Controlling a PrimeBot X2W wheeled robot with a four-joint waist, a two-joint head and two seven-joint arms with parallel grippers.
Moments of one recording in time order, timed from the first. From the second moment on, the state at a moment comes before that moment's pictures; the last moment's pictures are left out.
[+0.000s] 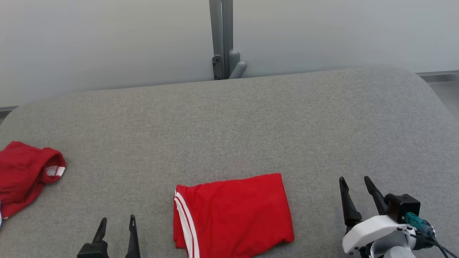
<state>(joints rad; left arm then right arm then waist) 0.08 0.05 -0.01 0.34 -0.09 -0.01 -0.26 -0.07 -0.05 0.01 0.40 0.19 0.13 -0.26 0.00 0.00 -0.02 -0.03</state>
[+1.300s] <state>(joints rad) 0.09 0.05 -0.05 0.39 -0.08 -0.03 -0.26 -0.35 -0.05 0.36 0.95 0.38 0.13 -0.25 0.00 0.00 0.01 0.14</state>
